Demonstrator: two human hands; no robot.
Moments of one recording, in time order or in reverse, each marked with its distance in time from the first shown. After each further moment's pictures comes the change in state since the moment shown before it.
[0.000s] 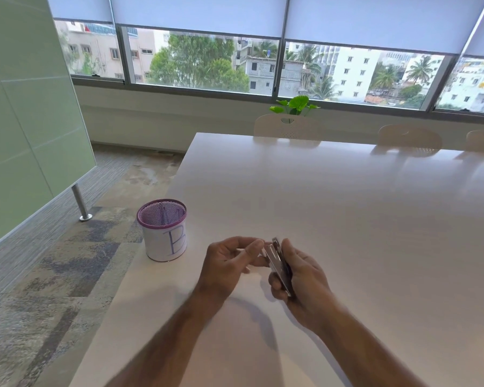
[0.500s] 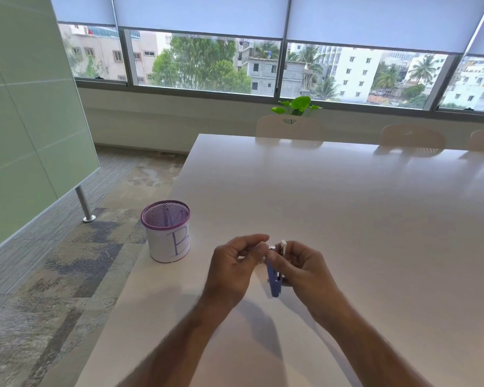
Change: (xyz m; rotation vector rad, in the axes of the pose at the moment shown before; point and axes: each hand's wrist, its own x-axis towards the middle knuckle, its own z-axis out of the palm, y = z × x) left_hand -0.001 -0.008 0.002 0.122 0.055 0.112; right_hand 0.000 -0.004 -0.007 -0.492 0.042 -0.236
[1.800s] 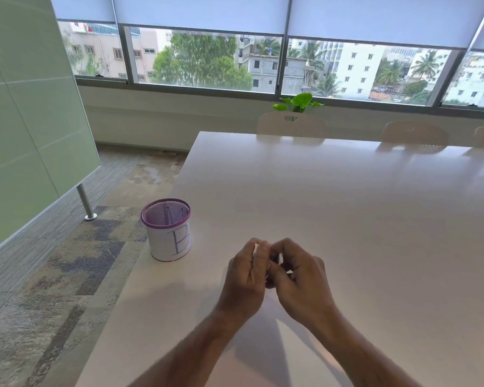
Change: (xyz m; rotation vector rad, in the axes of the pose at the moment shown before) left_hand -0.015 0.002 0.021 0.067 -0.060 0.135; right_hand -0.014 -0.004 0.017 -0.554 0.144 -0.339
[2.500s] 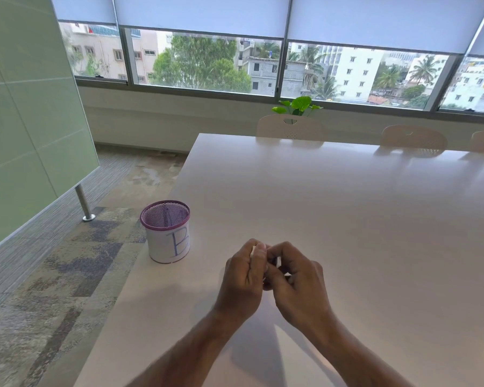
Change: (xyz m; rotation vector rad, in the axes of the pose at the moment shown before) left_hand 0.002 -0.001 -0.003 0.038 0.013 0.038; right_hand -0.002 0.001 0.006 0.059 0.040 -0.024
